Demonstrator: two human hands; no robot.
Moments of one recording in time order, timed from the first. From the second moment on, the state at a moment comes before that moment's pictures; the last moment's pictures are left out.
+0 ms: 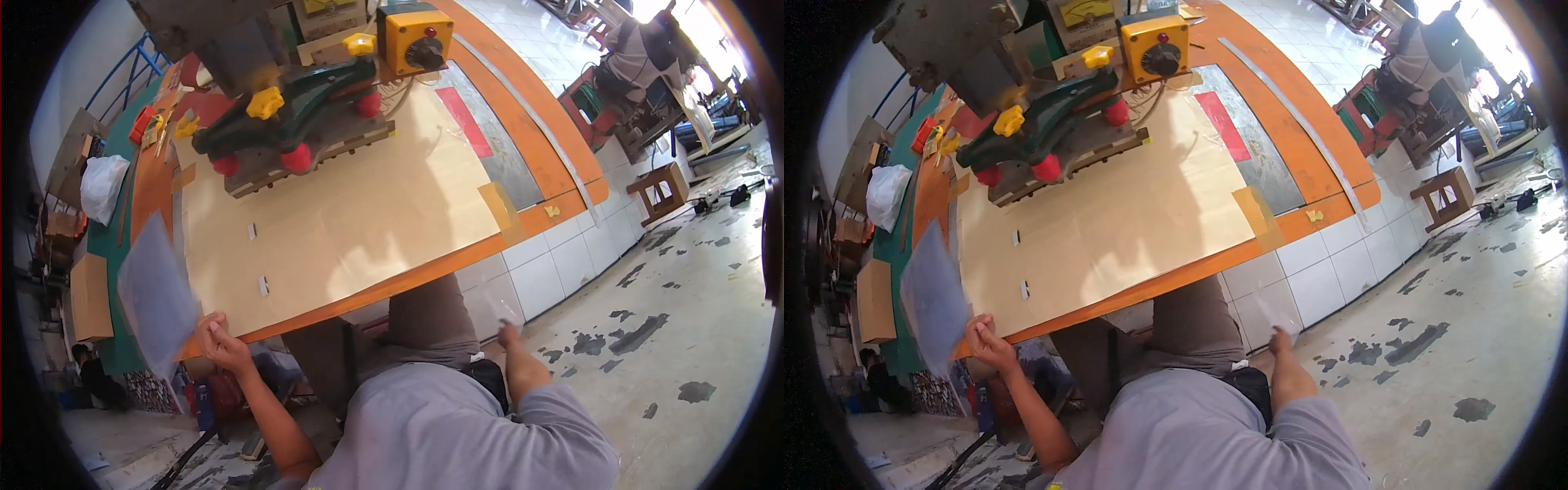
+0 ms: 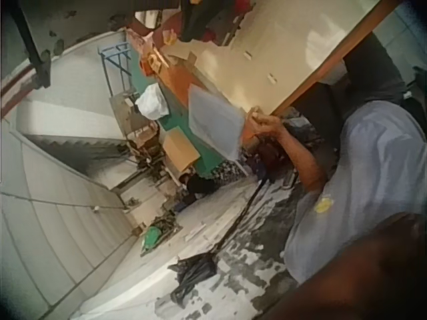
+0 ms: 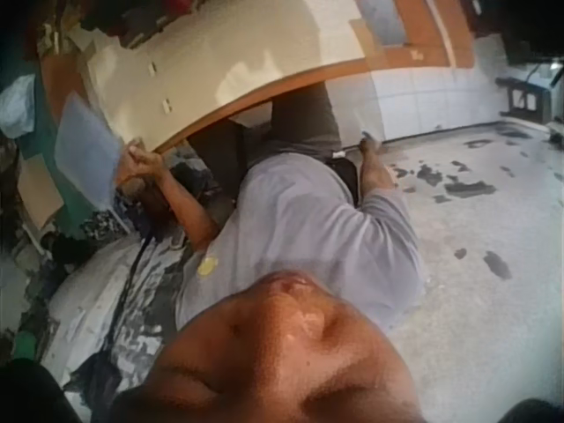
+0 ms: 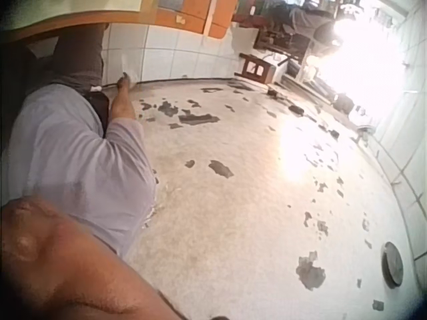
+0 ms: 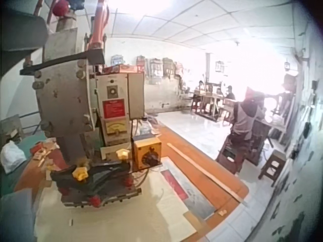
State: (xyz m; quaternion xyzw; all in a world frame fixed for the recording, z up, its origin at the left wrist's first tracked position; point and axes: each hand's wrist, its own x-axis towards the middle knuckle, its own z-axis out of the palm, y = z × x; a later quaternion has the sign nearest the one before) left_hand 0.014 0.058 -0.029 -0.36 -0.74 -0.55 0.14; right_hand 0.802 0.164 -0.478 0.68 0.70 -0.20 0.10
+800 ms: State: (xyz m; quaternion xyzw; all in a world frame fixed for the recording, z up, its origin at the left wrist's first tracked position) left_hand -0.064 -0.014 0.072 -0.41 -0.88 -0.23 0.07; right_hand 0.614 0.251 -0.283 0.51 0.73 -0.44 0.03
